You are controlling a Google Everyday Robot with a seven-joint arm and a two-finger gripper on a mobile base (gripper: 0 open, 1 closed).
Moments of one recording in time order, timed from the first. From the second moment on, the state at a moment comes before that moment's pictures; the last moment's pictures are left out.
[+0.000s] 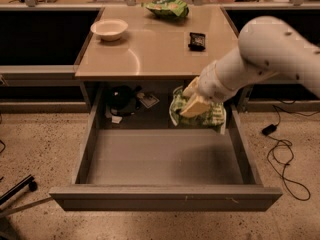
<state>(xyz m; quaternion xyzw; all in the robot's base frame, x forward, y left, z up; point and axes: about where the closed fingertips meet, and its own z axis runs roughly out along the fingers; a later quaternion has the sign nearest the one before) 0.576 -0.091 0.798 -0.64 0.70 0.11 0.29</state>
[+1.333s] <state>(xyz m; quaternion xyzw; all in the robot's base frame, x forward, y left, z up) 0.607 -0.062 0.912 -0.69 0.64 0.09 0.32</state>
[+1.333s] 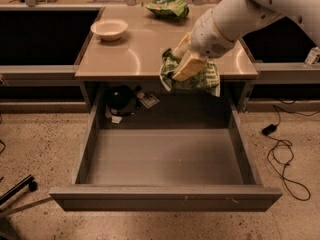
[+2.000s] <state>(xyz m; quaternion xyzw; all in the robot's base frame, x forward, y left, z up) 0.696 -0.001 0.941 -0.78 0.54 0.02 0.32</state>
